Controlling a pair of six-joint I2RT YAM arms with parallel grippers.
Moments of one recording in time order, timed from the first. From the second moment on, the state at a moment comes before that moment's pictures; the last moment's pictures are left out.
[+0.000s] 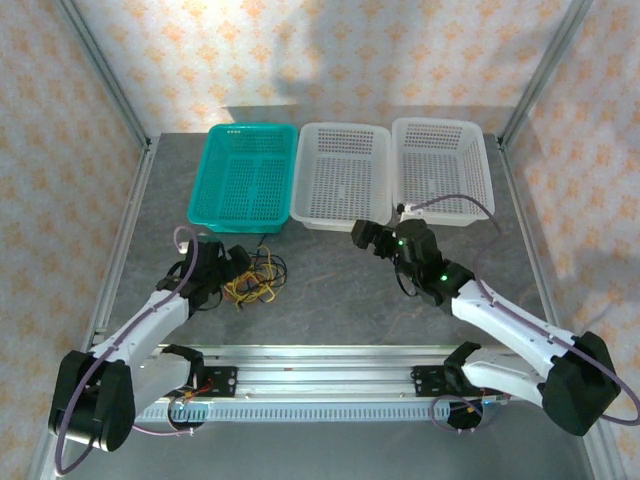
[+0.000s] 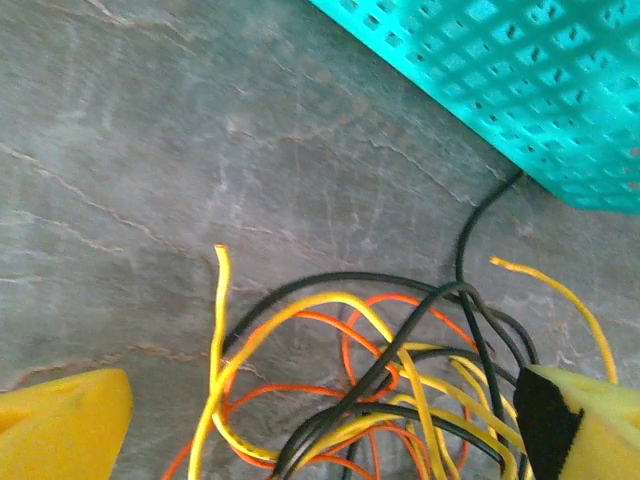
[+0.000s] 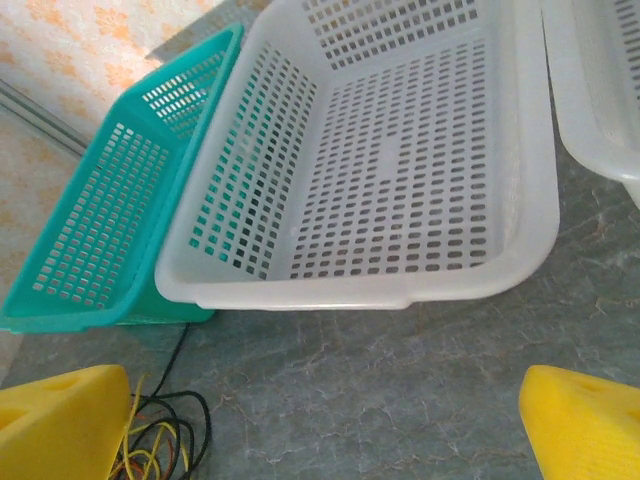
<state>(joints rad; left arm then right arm) -0.18 1.02 0.44 -0.30 -0.07 -0.80 0.64 1.04 0.66 -0.07 0.19 0.69</state>
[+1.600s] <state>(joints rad) -0.86 1.37 0.71 0.09 -0.18 -0.95 0.68 0.93 0.71 -0.65 0.29 0.89</state>
